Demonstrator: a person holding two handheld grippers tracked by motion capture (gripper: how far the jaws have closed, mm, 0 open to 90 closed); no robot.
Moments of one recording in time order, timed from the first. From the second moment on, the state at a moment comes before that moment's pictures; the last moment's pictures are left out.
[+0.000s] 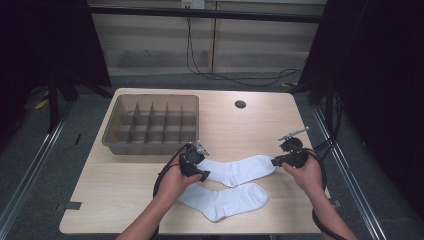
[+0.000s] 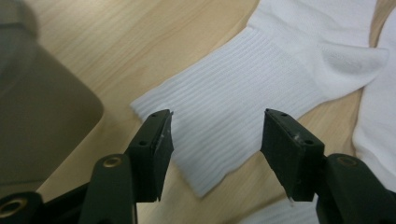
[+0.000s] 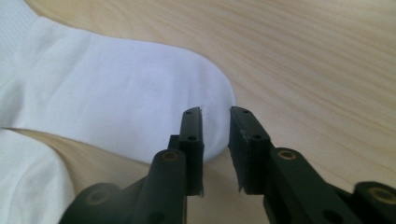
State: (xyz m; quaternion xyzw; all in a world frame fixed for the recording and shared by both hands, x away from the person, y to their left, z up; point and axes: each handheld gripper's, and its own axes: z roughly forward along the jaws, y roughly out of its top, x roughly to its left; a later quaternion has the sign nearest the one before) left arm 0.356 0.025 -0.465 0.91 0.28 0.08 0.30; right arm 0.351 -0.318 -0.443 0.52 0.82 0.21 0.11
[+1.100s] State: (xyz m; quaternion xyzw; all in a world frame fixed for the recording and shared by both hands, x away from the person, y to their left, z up) left arm 0.336 0.079 -0.457 0.91 0.29 0.06 0.28; right arm 0.298 -0.277 -0.448 0.45 0.87 0.20 0.08
